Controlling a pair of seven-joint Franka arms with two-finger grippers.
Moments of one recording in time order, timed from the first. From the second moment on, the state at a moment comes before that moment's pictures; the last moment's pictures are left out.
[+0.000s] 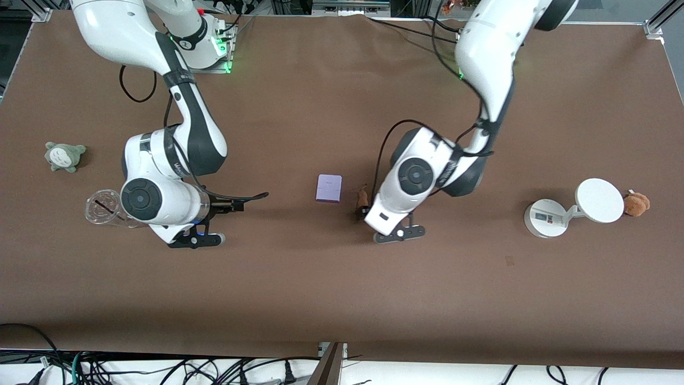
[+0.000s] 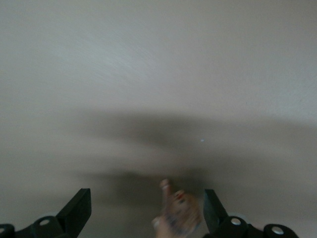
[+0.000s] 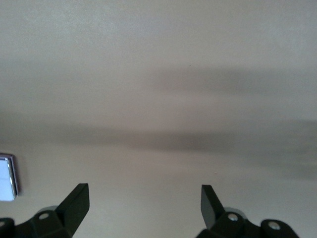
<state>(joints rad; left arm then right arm) -0.56 0.86 -0.01 -1.31 -0.13 2.21 -0.71 0.37 0.64 -0.09 -1.41 0.13 1.85 0.22</state>
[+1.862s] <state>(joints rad) -0.63 0.90 -0.01 -1.28 -0.13 2.16 -0.72 0.49 0.66 -0.07 -1.46 0.12 1.93 0.45</state>
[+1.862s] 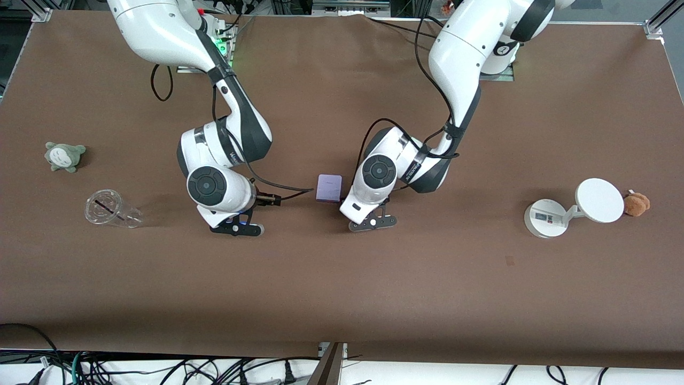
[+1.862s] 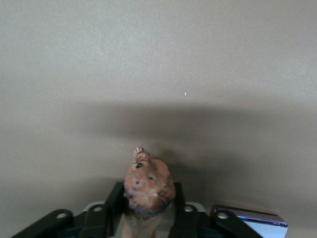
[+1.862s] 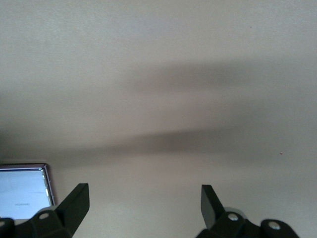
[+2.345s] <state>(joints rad) -0.55 0.87 0.00 -1.27 -0.13 2.11 -0.54 0.55 0.66 -0.07 -1.46 0.12 1.96 0.54</state>
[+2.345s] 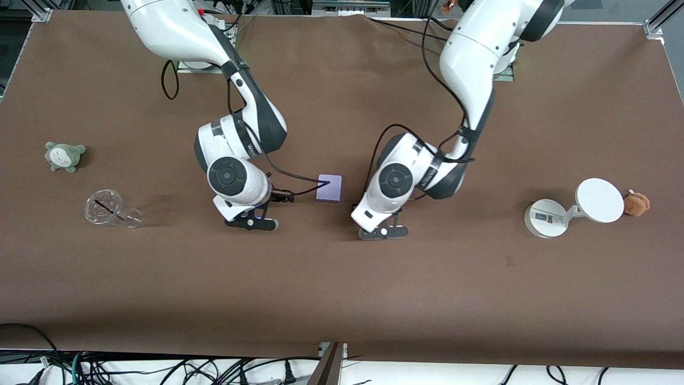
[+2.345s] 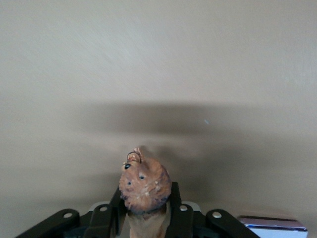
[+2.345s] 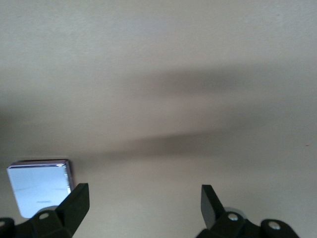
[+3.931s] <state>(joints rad) -0.01 0.76 -0.01 -1.46 -0.11 2.02 0.07 0.81 0.83 -0.07 -1.48 0.12 2.25 0.79</state>
